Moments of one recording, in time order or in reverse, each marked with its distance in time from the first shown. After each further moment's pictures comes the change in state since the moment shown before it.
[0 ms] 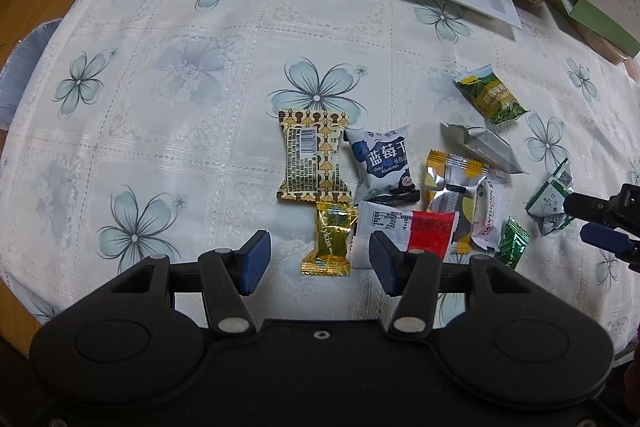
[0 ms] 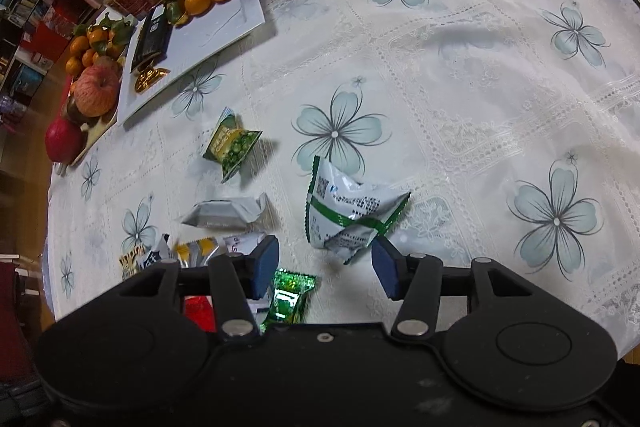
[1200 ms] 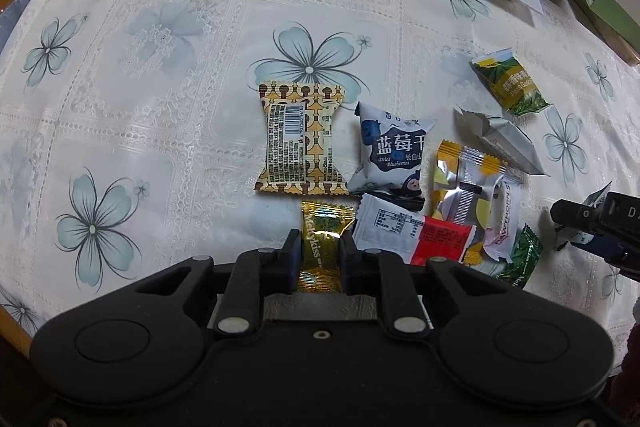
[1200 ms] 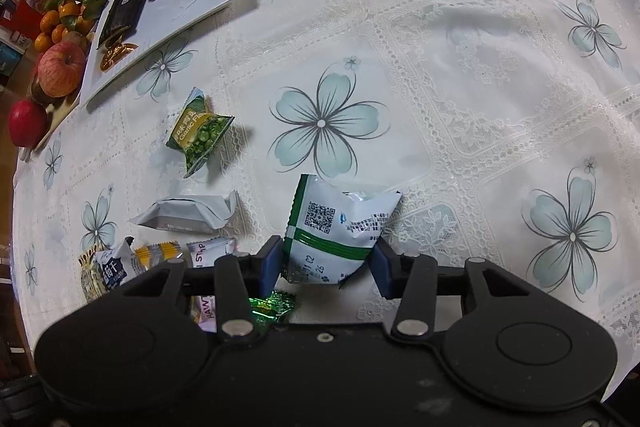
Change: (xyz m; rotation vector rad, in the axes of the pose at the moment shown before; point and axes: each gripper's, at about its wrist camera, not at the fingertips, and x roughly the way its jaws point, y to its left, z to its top) left arm 0.039 -0.002 0.006 -0.052 0.066 -0.027; right arm 0.037 0.007 0.008 -0.033 0.052 -0.076
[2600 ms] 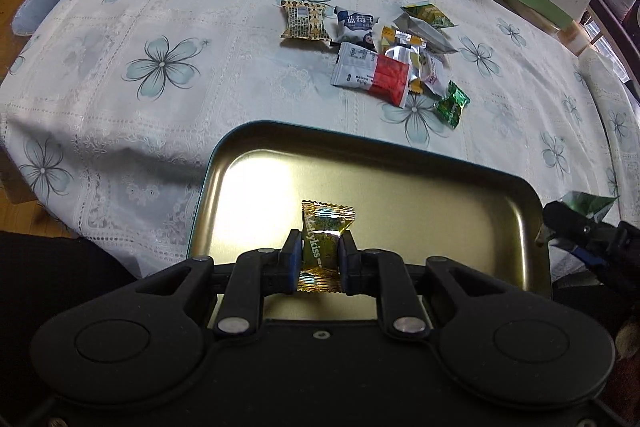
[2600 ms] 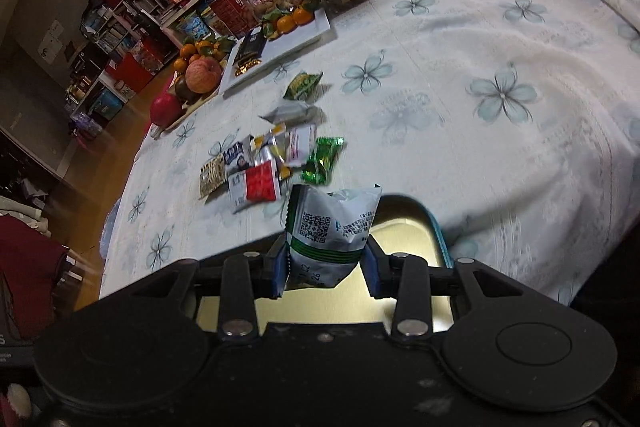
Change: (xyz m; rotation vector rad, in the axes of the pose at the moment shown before) left arm -0.084 0.027 -0.180 0.047 -0.175 -0.110; right arm -0.120 -0.062 -0.210 -0.052 -0.302 0.296
